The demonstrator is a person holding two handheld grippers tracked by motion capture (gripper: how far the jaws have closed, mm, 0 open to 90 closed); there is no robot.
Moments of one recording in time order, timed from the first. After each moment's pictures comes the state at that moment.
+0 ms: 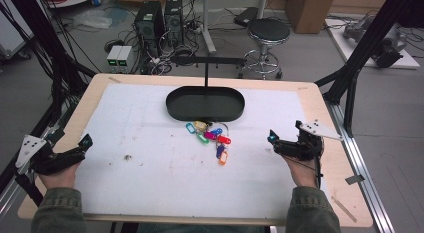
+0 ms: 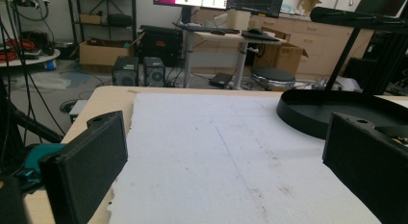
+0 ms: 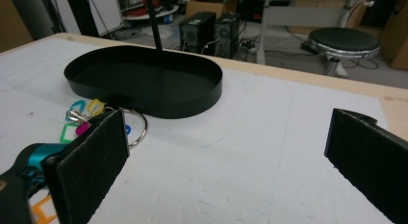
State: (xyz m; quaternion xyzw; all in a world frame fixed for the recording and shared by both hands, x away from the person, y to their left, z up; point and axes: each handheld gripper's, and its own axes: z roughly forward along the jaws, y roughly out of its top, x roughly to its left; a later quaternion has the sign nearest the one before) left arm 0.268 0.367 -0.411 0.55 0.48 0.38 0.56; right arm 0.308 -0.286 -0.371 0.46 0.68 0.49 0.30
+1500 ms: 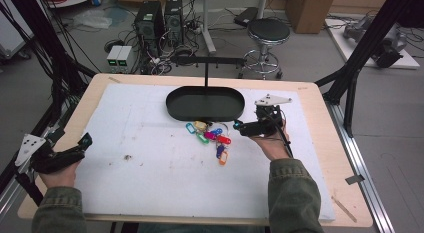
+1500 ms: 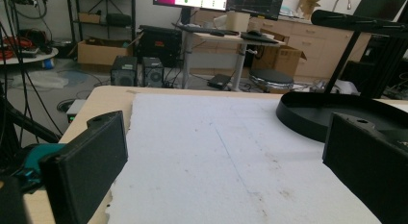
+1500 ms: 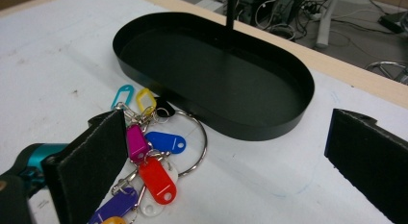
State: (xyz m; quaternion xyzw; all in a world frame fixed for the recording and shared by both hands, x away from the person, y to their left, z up) left arm 0.272 0.369 -0.412 0.55 0.49 0.38 0.57; right arm 0.380 -0.201 -0.354 0.39 0.79 0.43 0.22
